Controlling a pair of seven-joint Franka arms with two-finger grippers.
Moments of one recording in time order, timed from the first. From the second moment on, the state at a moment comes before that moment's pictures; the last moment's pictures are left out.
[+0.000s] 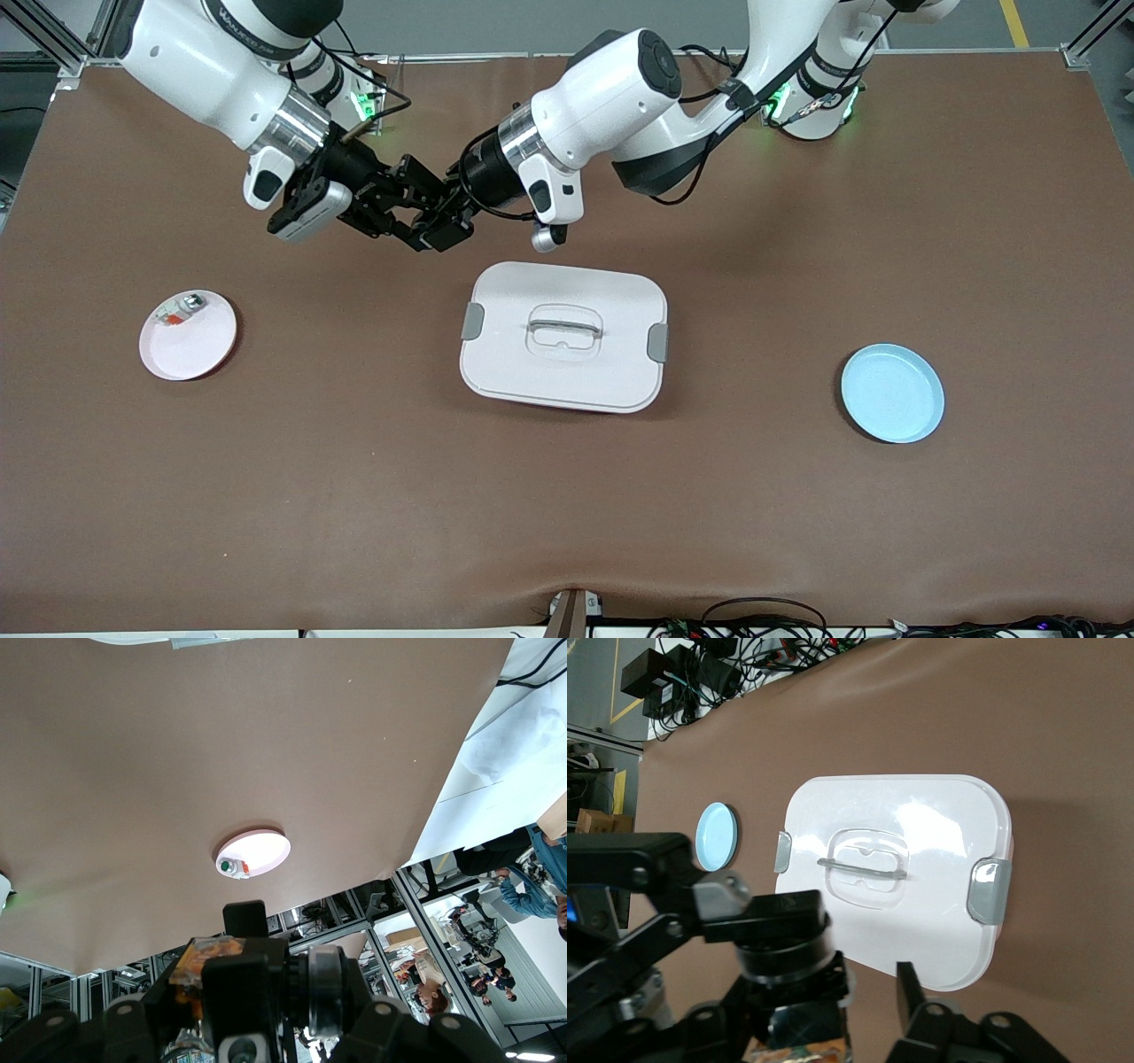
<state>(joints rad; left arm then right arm) -0.37 0.56 -0.69 -1.46 -0.28 2.74 -1.95 0.31 -0.19 0.16 -2.15 0.74 2.35 0.05</state>
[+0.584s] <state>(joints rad) -0.37 0.56 -0.69 -1.46 -0.28 2.74 -1.95 0.31 -0.20 0.15 -2.14 0.74 2.29 0.05</state>
